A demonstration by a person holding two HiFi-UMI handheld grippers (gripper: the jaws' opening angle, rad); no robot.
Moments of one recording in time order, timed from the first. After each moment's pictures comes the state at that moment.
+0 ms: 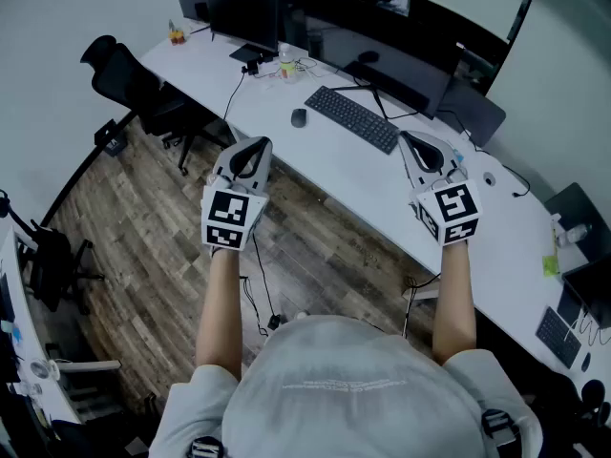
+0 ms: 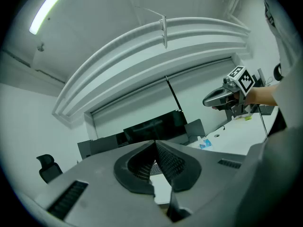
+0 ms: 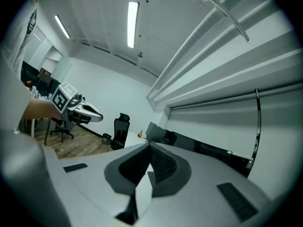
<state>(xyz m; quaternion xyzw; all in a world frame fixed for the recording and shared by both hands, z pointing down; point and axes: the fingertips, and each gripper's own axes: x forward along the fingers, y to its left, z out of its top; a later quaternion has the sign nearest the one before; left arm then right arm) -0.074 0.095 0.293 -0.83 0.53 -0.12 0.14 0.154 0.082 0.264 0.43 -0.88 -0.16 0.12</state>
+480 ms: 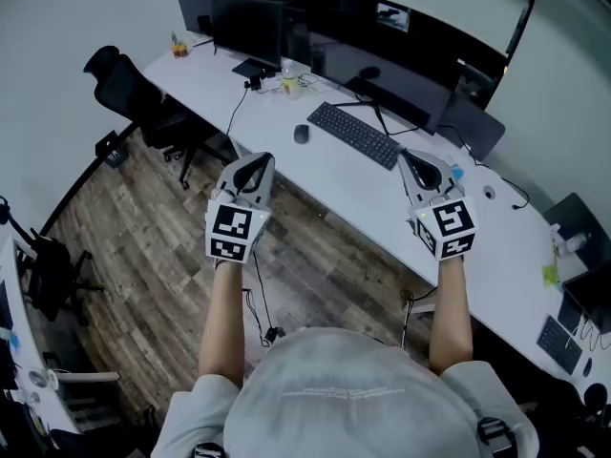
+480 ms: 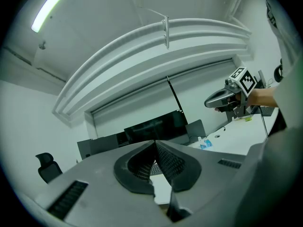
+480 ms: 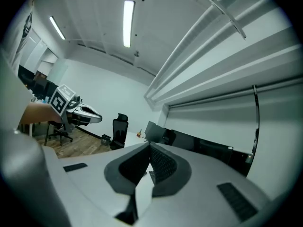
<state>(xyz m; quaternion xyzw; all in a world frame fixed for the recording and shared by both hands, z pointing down) -0.085 0.096 0.300 -0.83 0.53 -0.11 0.12 0.146 0.086 0.273 0.45 -0.88 -0.13 0.12</state>
